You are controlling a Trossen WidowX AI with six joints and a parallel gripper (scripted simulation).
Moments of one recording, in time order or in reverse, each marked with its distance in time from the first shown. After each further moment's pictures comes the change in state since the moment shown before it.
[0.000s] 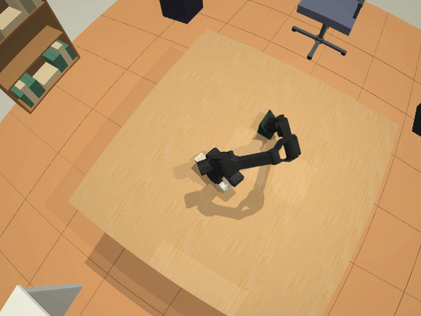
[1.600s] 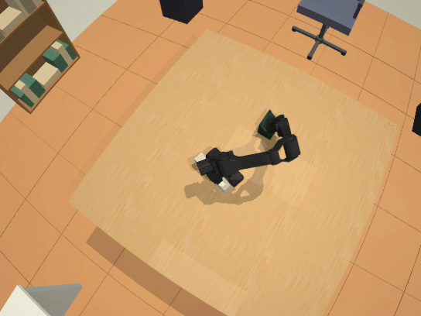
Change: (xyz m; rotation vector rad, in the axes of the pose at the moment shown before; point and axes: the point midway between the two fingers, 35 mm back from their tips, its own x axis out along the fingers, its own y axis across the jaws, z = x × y) arm 0.000 0.000 0.000 0.003 0.007 0.001
